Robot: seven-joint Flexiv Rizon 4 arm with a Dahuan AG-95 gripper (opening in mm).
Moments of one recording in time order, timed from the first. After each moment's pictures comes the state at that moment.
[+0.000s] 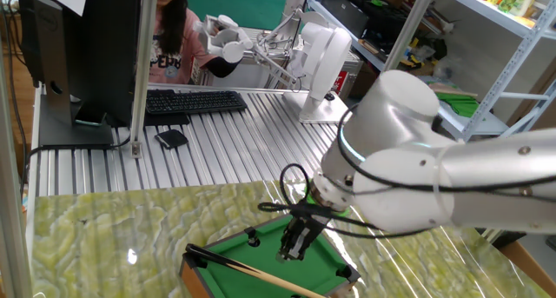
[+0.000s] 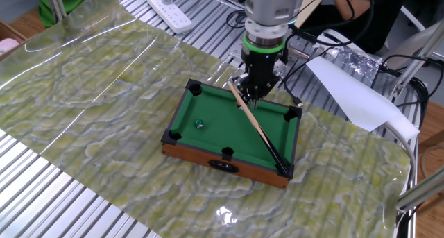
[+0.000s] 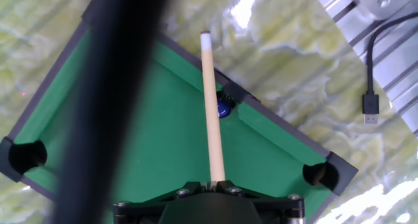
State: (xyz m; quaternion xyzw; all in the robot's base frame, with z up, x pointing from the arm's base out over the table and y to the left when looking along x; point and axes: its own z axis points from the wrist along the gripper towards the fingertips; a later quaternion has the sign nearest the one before) arm 0.392 0.103 0.137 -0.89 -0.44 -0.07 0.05
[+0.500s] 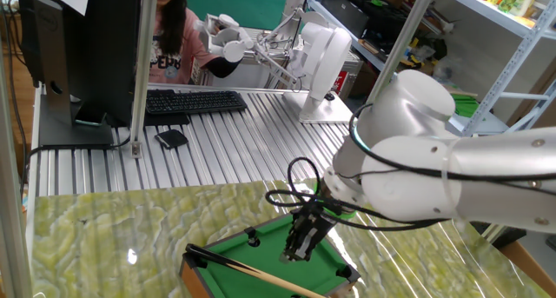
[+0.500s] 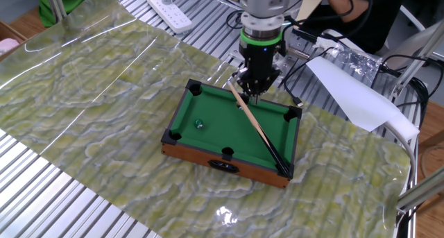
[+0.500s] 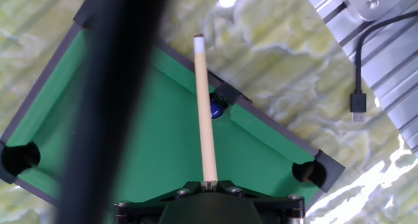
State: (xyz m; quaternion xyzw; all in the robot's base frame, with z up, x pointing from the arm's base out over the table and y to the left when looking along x) arm 0.383 0.100 0.144 -0.90 -0.43 -0.08 0.05
